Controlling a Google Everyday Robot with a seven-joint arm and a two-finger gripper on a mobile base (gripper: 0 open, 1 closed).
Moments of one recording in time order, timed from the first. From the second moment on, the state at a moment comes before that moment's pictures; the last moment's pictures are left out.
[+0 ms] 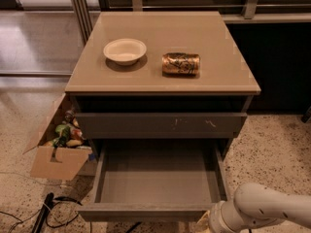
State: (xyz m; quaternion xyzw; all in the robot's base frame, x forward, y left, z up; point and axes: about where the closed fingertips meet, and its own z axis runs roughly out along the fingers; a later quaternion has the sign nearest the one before) arm 0.334 -0.151 0.443 -0.56 0.79 0.21 0.14
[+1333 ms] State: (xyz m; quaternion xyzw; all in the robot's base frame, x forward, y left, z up) arm 0.373 -0.125 0.419 -0.56 0.78 0.23 0.13
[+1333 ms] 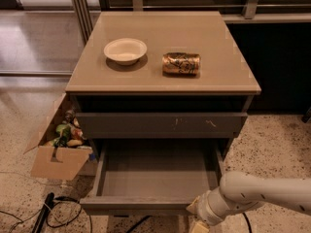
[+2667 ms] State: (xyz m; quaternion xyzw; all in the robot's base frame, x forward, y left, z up) arm 0.421 -0.119 0.438 -0.57 0.78 0.20 0.16
